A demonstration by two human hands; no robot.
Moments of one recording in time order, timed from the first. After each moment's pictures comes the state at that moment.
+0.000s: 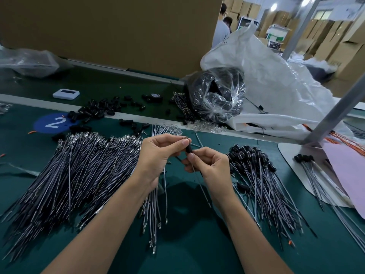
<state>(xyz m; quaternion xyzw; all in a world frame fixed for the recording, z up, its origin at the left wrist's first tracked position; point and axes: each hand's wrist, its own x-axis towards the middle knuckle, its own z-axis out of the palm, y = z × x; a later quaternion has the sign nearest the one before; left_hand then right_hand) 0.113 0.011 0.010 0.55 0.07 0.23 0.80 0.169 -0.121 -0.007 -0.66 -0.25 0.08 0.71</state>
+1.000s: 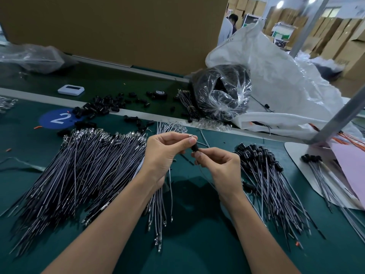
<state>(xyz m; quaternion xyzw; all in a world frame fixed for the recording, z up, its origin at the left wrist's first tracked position) 0.113 0.008 0.012 0.53 0.08 0.23 0.81 0.170 -0.125 -0.005 -0.68 -0.25 0.02 0.69</state>
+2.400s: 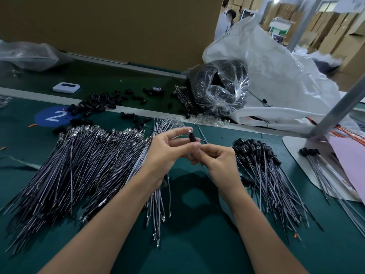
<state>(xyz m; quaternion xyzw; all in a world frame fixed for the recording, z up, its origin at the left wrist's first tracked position) 0.111 0.003 0.005 0.58 0.06 0.18 0.79 0.170 -0.124 -0.003 -0.68 -0.27 0.08 0.68</state>
